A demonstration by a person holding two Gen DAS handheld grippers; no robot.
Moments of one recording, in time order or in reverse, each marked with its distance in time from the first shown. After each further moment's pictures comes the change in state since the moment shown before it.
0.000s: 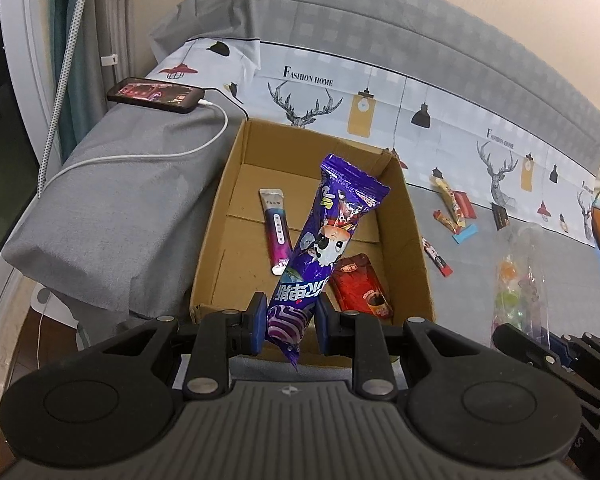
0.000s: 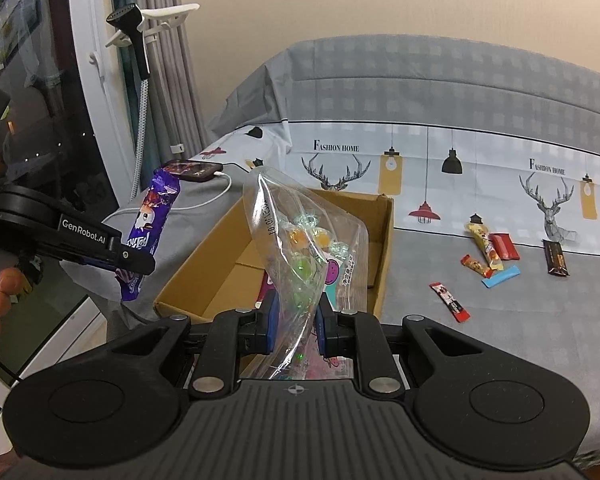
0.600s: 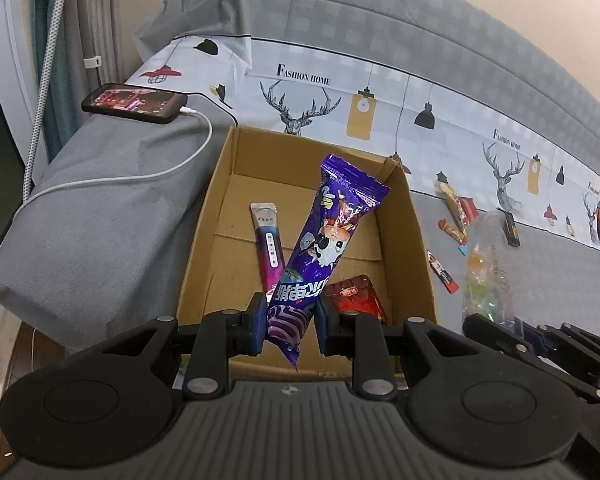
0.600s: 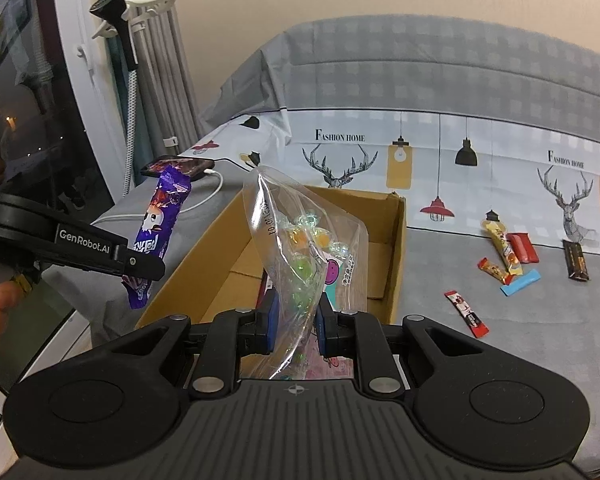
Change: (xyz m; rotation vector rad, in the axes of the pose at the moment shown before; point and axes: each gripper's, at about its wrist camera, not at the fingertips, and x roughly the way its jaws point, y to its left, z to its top) left arm 0.048 -0.010 0.040 0.011 0.024 -0.003; right arm 0.064 -0.008 0.029 0.022 0.048 0.013
